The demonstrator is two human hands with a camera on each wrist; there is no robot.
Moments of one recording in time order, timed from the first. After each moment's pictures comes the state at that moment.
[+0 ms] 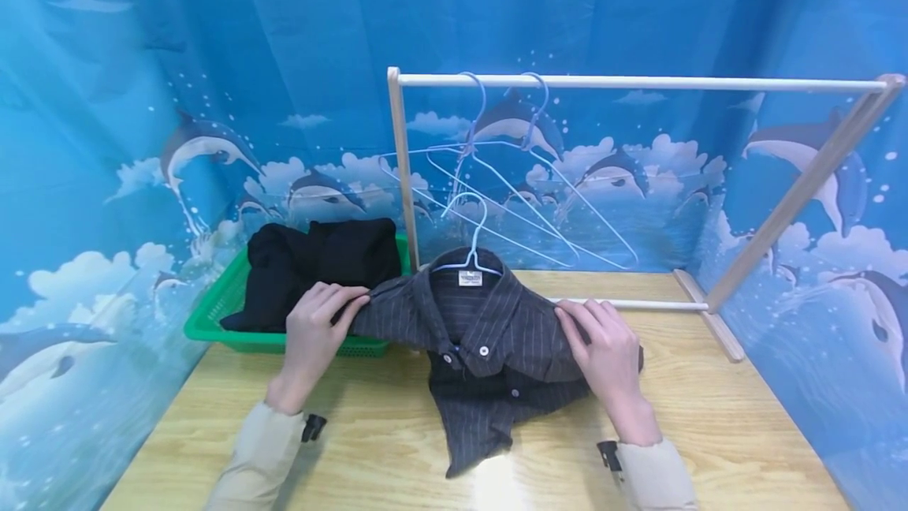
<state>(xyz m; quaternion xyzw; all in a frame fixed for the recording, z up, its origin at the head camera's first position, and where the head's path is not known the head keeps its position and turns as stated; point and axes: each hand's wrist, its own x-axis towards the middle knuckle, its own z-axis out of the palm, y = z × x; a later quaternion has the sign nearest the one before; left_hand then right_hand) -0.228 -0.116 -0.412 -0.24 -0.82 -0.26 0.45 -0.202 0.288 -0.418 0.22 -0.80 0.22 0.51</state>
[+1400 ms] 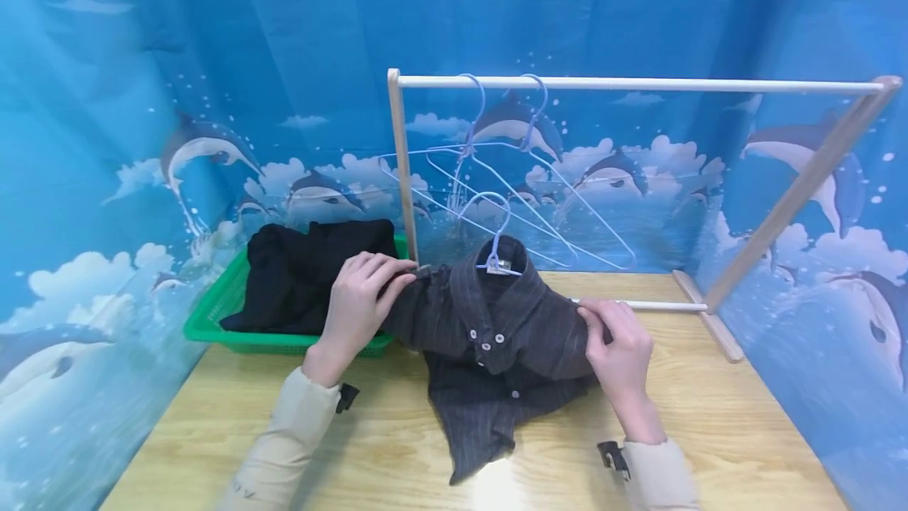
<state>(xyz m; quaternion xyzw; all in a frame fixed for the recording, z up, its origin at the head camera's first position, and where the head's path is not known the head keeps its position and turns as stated) -0.241 -0.064 -0.370 -0.29 -0.84 -0.22 0.41 -0.200 0.296 -0.417 0.18 -0.76 0.32 0.54</state>
